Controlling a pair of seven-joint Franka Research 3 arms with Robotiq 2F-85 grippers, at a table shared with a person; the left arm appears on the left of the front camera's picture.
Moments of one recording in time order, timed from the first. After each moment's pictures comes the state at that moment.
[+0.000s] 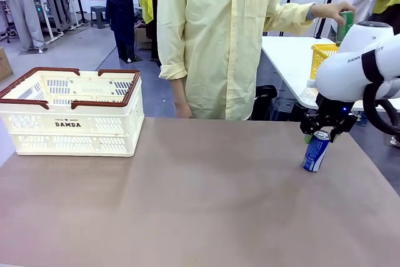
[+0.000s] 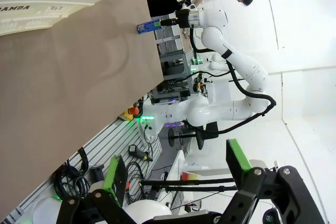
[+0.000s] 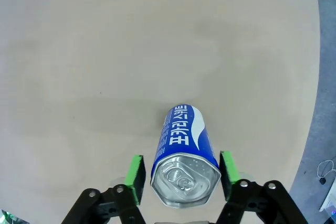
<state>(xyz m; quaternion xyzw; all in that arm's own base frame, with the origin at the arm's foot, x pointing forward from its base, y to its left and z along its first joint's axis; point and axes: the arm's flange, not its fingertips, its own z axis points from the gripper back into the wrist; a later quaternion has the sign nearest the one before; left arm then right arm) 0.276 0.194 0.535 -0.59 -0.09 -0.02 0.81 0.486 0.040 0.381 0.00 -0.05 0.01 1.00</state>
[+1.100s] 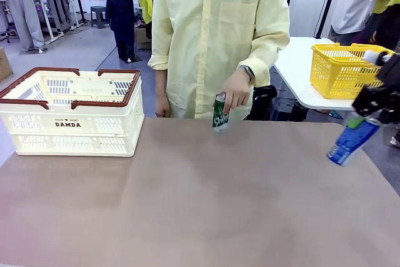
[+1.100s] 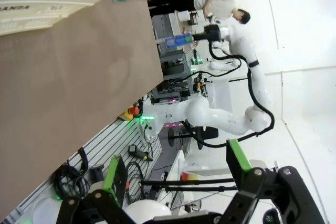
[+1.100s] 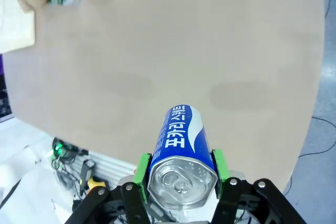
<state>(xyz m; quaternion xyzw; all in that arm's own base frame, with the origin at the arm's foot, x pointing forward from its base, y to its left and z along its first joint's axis) 0.277 0.194 0.534 -0.59 -0.08 -0.02 0.81 0.378 -0.038 0.506 0.17 -0.03 0.02 0.99</state>
